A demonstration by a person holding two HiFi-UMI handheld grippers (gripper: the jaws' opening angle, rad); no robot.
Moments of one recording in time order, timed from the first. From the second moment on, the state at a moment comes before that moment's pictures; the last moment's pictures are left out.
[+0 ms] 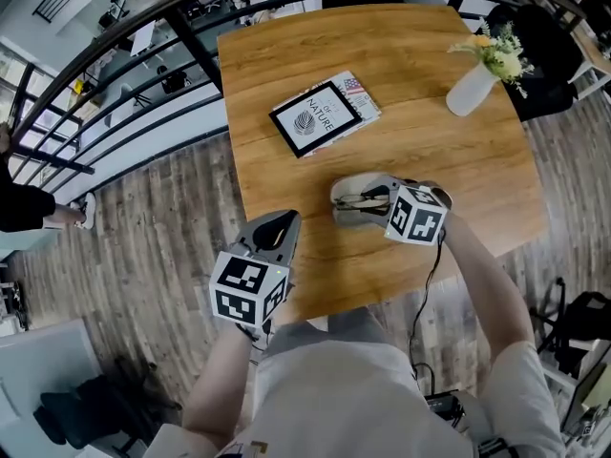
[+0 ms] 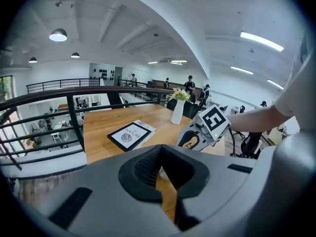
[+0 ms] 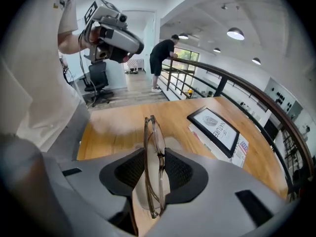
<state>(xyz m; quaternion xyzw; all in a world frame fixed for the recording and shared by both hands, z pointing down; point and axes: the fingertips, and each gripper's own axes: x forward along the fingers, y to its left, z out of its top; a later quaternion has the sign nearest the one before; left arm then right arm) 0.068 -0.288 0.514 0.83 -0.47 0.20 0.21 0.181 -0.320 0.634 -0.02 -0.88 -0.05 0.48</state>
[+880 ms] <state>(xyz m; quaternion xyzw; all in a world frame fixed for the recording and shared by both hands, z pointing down) 0.068 -0.272 0.566 0.82 -0.46 0.22 0.27 0.195 -0.293 0.732 -0.08 -0.84 -0.04 0.53</state>
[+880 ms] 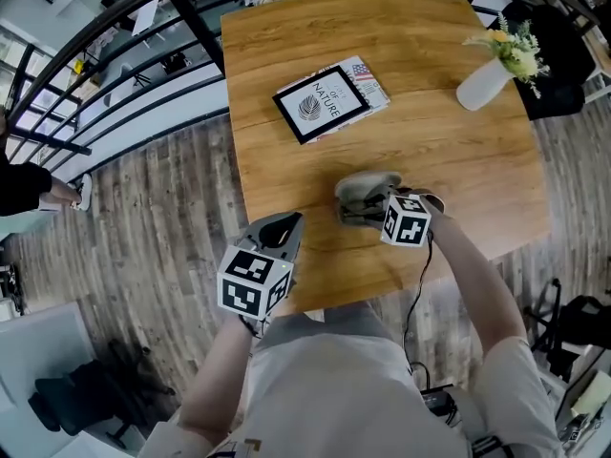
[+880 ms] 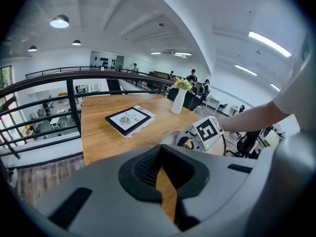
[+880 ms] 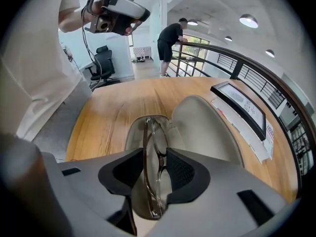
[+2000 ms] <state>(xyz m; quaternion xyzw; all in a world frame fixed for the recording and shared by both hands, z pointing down) 0.003 -0.283 0.429 0.86 -0.47 0.19 0.07 0.131 -0.311 0.470 0.19 -0.94 -0.01 0.29</state>
